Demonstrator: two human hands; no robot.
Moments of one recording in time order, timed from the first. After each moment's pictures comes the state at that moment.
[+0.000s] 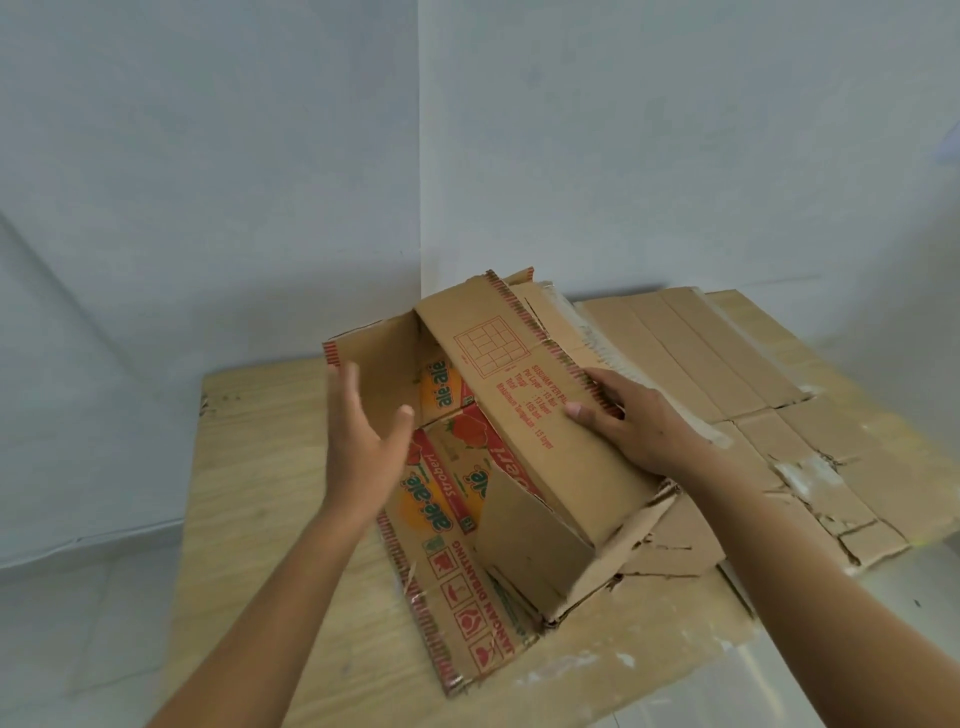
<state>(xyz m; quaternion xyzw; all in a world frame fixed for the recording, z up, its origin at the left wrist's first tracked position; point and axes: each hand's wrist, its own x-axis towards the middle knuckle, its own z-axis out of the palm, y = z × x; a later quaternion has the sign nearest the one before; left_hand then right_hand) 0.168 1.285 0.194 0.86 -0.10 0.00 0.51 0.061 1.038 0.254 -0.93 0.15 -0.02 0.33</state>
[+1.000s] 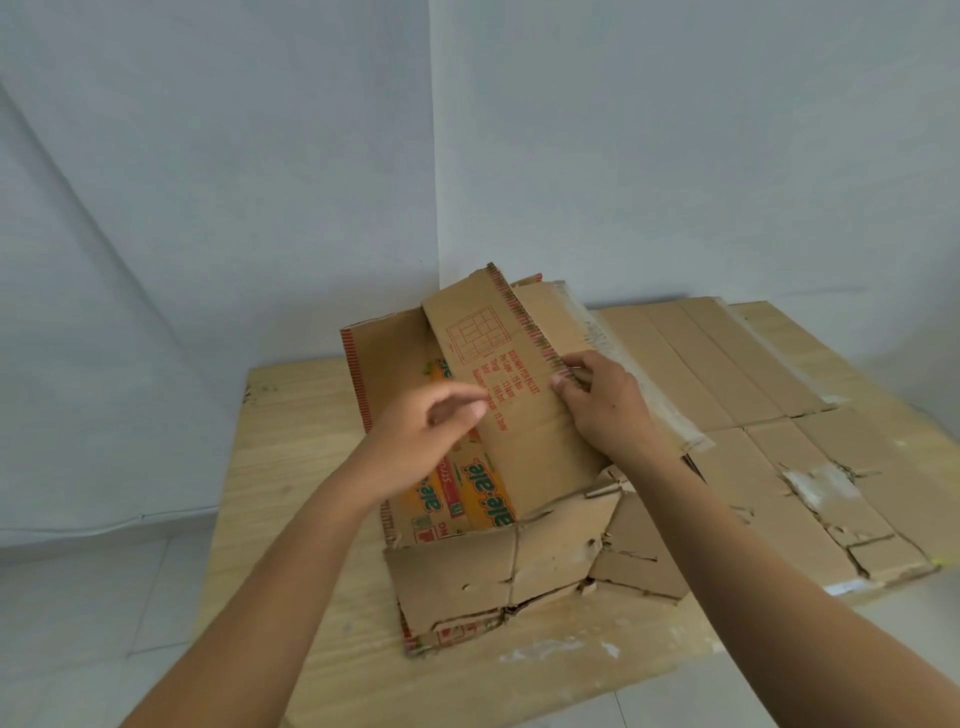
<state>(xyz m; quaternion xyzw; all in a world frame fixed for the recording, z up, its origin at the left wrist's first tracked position) 0.103 1.271 0.276 0.83 -0.28 -0.16 0.45 0.058 1.069 0.274 -0.88 0.21 -0.12 0.40</state>
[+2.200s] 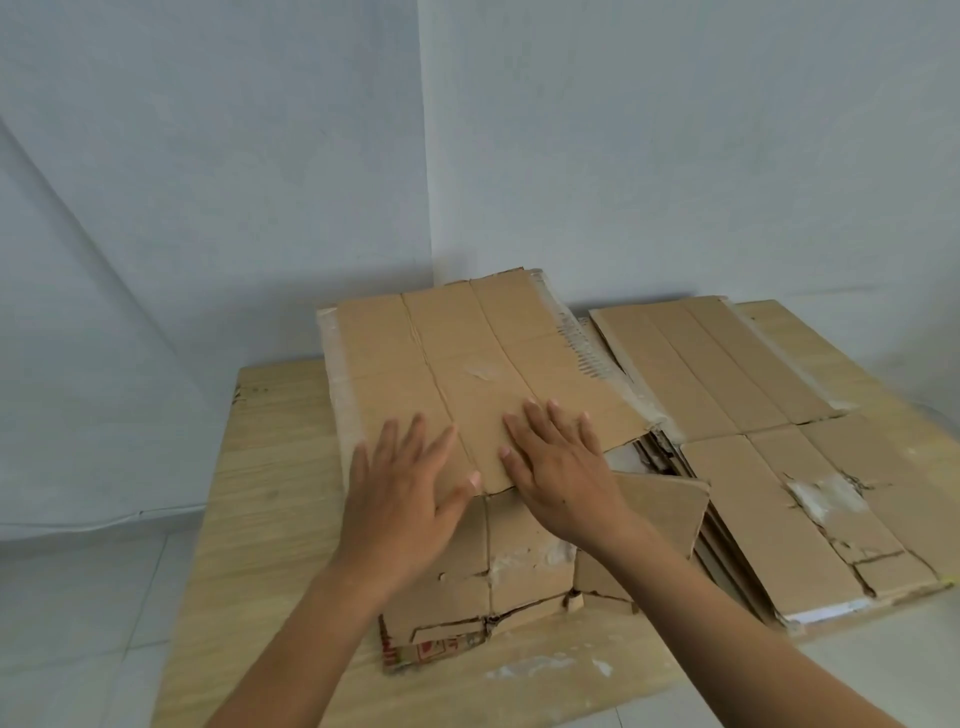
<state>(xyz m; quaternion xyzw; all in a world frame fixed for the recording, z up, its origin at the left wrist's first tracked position) 0.073 1.263 0.232 0.96 -0.24 -0.05 0.15 0.040 1.085 0.224 -0.99 0.06 0.03 0.14</state>
